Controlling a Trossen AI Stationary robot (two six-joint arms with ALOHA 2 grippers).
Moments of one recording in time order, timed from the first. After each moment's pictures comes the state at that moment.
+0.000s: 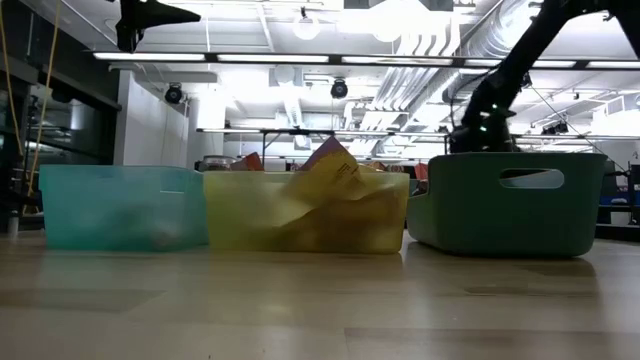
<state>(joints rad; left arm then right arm) -0.24 0.61 0.62 -0.13 -0.59 -0.68 -1.18 1.82 1.18 -0.93 0.25 1.55</state>
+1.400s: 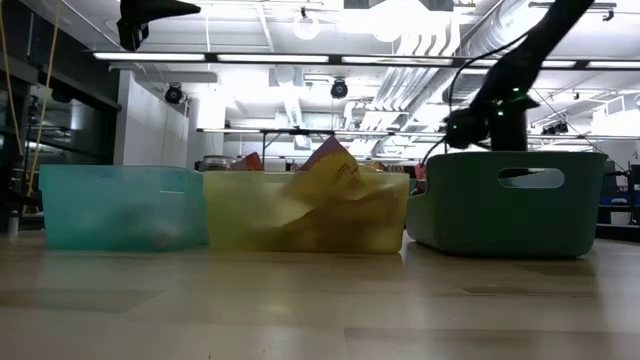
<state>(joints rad) -0.23 0.60 0.62 -0.13 -0.45 -0.68 -0.91 1.56 0.82 -0.78 0.03 1.20</state>
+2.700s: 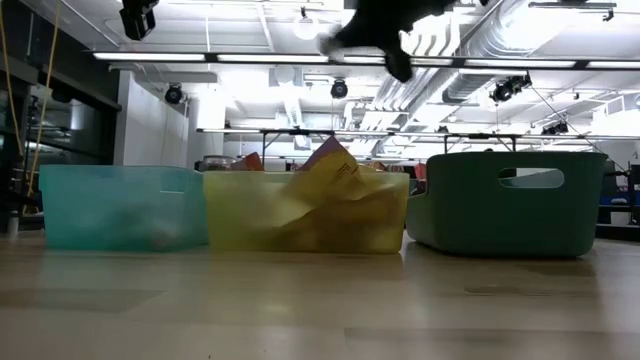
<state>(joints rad) -0.23 0.60 0.62 -0.06 -0.32 -0.71 -0.05 1.45 1.13 -0.16 -0.02 0.68</state>
